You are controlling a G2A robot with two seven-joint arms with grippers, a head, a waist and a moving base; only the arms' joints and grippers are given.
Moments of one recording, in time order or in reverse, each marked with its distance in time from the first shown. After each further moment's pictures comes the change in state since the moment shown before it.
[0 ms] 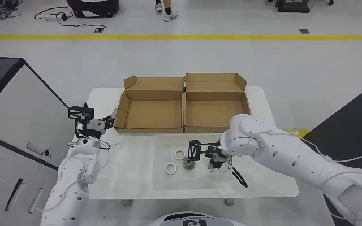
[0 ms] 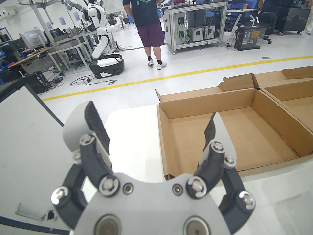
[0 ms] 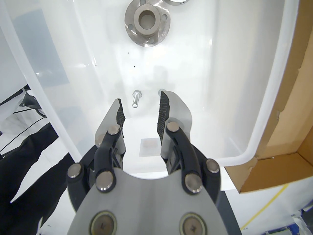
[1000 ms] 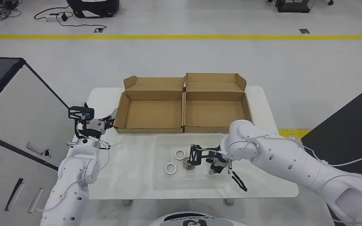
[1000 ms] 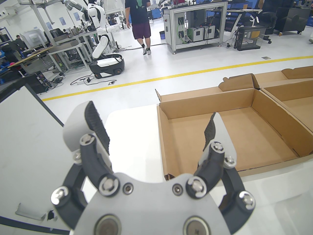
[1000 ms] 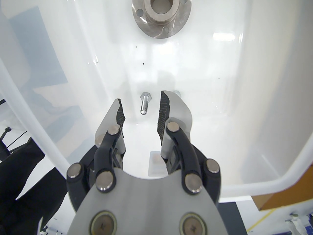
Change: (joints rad) left arm 0.000 0.000 0.000 0.000 0.000 0.000 0.000; right arm -0.055 -0.007 0.001 0.046 -0.023 -0.020 -0.023
